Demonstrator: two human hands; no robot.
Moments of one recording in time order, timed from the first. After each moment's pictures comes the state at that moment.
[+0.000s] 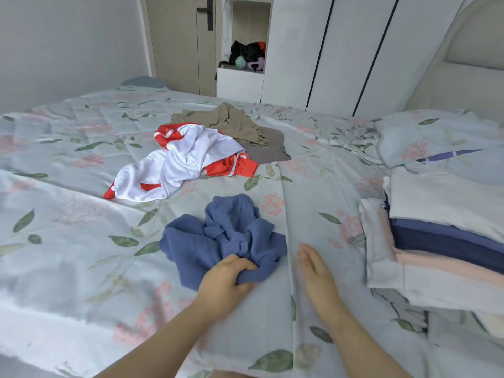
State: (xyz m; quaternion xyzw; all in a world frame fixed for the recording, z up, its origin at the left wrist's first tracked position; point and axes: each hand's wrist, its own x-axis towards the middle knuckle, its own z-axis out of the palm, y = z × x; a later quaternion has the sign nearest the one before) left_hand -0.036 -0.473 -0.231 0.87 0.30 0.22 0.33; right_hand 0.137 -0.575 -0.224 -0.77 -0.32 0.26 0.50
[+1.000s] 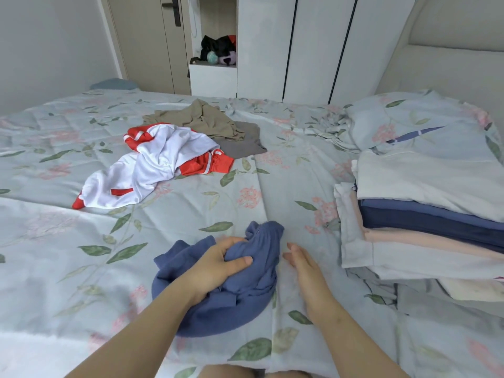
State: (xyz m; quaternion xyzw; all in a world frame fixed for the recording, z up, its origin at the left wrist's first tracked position) left_hand -0.005 -0.477 -0.209 0.66 0.29 0.19 0.67; right_hand 0.142 -0.598 -0.223 -0.71 -0.21 0.36 0.56
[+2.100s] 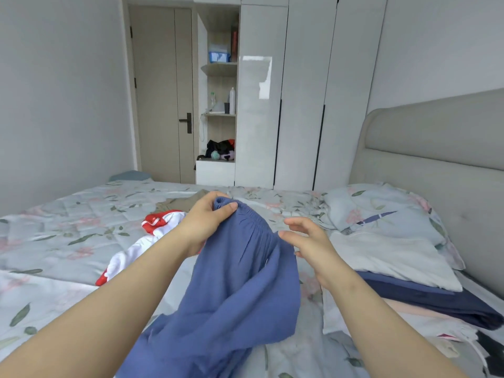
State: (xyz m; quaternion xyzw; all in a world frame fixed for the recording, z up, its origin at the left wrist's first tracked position) left_hand -0.020 -0.484 0.028 0.68 0.21 0.40 0.58; right_hand 0.128 -0.630 0.003 -0.64 -0.38 0.22 0.63
